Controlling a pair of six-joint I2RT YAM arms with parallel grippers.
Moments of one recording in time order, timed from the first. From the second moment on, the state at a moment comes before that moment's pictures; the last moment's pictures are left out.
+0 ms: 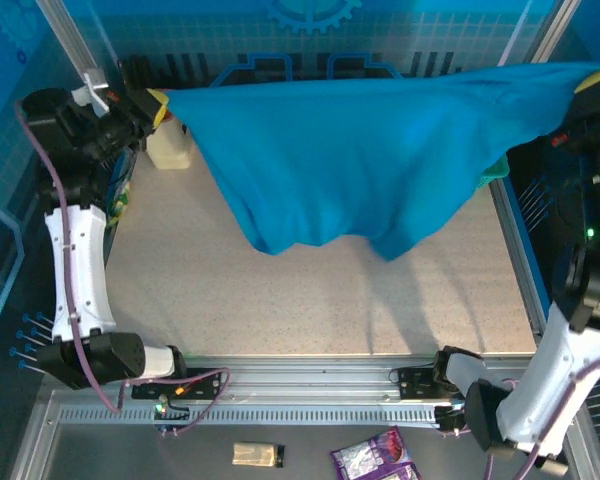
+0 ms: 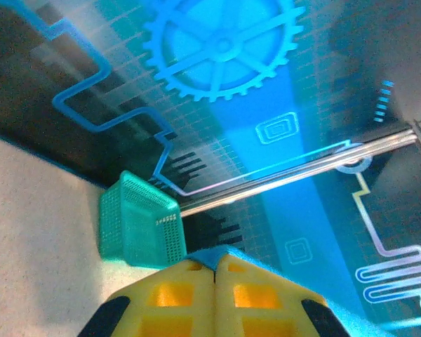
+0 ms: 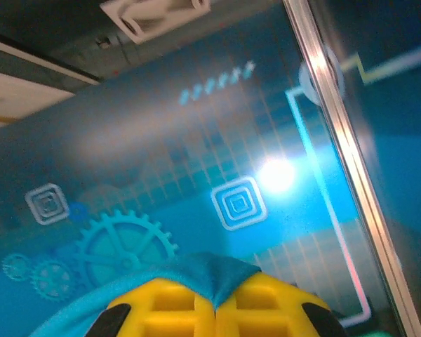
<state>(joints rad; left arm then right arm) 0.29 1.35 1.66 -0.36 0.85 -1.12 -0.33 1.06 2.03 -0.61 -0.20 0.47</state>
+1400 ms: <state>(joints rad) 0.34 1.12 1.72 -0.52 0.51 -0.71 -0.19 1.15 1.89 -0.50 -0.38 0.59</state>
